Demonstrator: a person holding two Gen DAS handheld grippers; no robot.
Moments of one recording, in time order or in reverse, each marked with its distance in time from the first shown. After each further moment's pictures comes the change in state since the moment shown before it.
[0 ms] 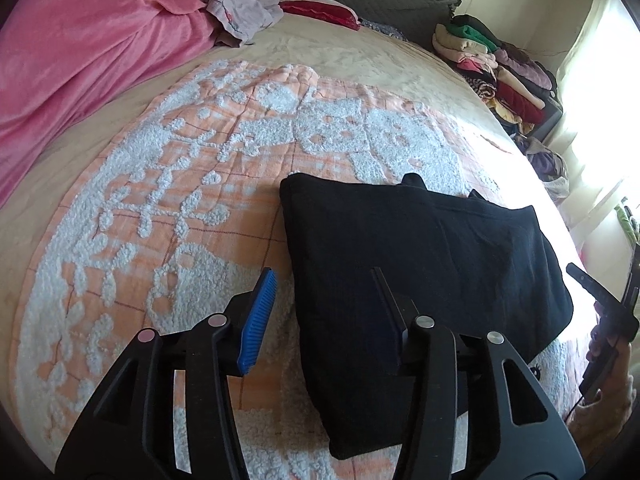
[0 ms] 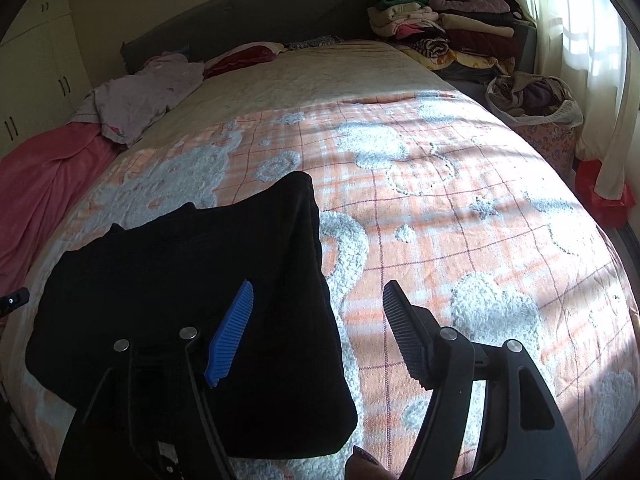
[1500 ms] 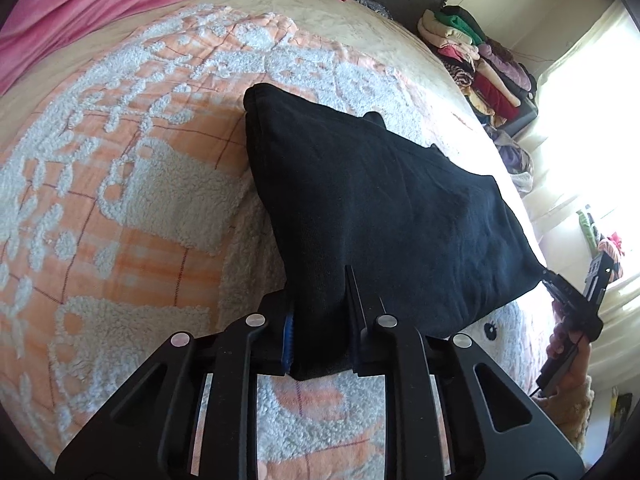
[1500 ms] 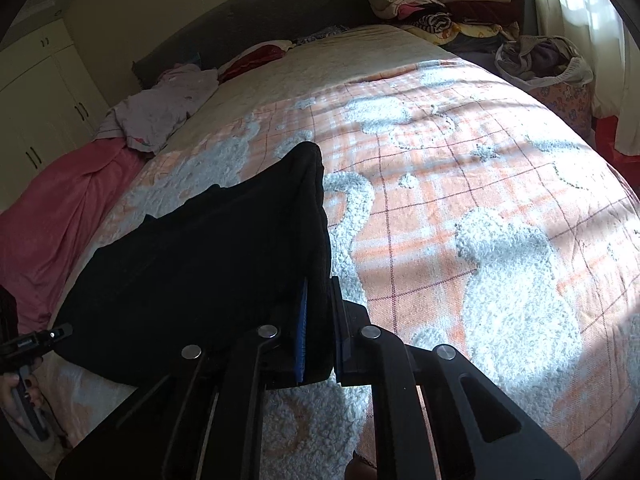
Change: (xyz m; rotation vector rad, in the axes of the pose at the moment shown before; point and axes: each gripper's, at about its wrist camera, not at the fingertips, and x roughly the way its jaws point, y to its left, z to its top) left arm -0.004 -0.006 -0.050 -0.094 0.115 -0.158; right arm -0.027 -0.028 -0.030 0.104 0.020 0.142
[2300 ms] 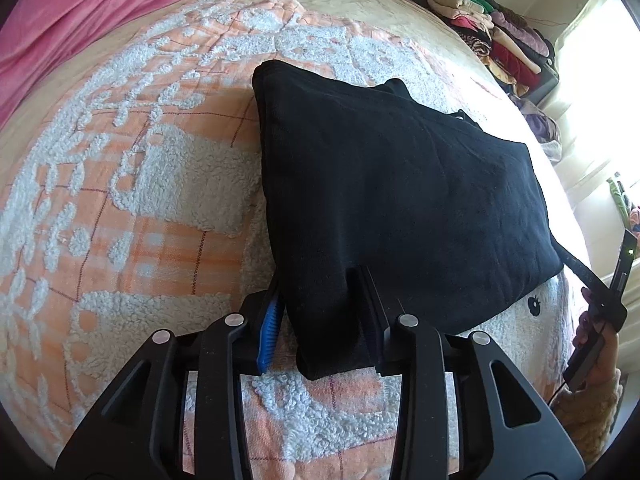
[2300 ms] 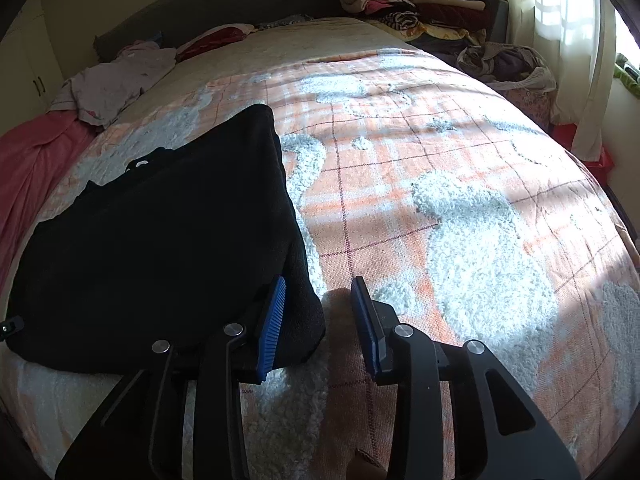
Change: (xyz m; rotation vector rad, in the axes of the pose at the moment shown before) left arm 0.017 -0.003 -0.006 0.080 0.054 0.128; right arm 0.020 0.006 -0.030 -0.047 0.024 -0.246
